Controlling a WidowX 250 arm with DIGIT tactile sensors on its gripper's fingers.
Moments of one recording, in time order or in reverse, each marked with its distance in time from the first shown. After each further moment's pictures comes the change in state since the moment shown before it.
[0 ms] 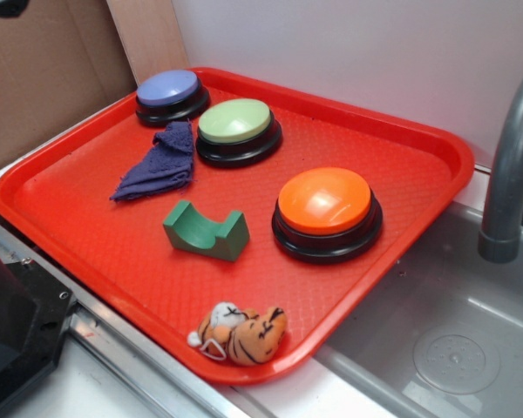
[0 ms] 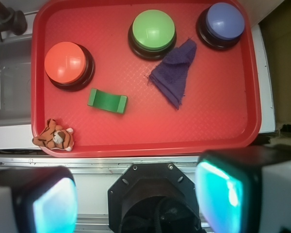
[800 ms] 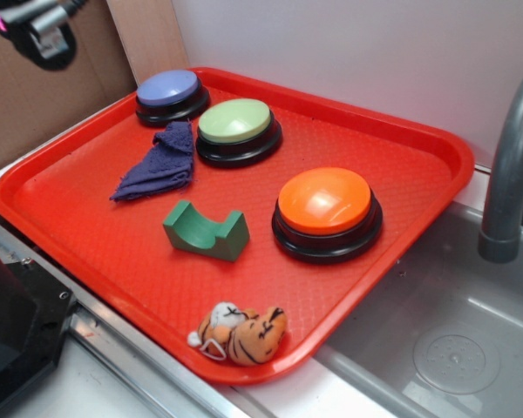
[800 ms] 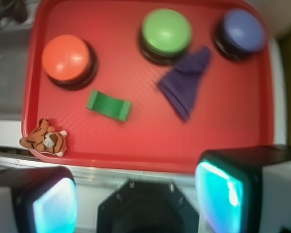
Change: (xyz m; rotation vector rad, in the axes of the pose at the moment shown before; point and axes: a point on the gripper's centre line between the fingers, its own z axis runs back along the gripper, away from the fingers) arm 0.026 -0.005 -0.045 -0.024 -0.039 -0.194
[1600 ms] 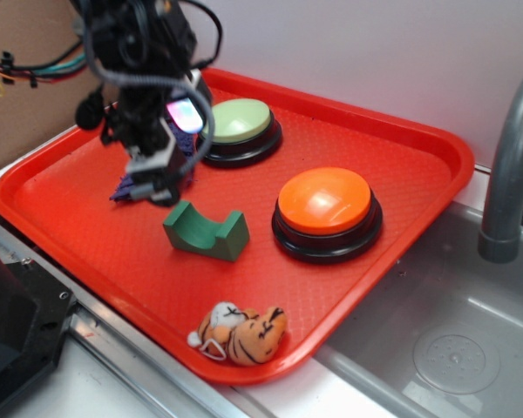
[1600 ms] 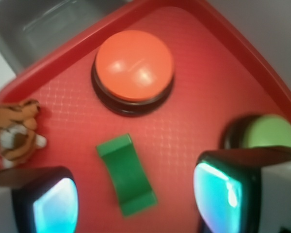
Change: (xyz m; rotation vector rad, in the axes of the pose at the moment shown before) arm 0.040 -0.038 -0.102 -0.008 -0.175 -0.830
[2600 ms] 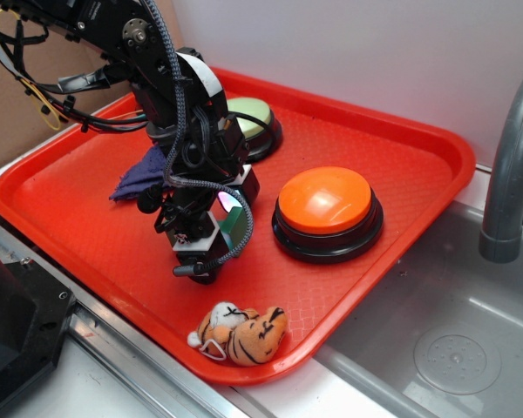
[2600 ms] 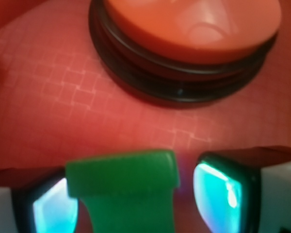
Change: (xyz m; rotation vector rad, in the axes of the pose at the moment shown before) arm -0.012 0.000 -0.077 -0.106 0.030 -0.058
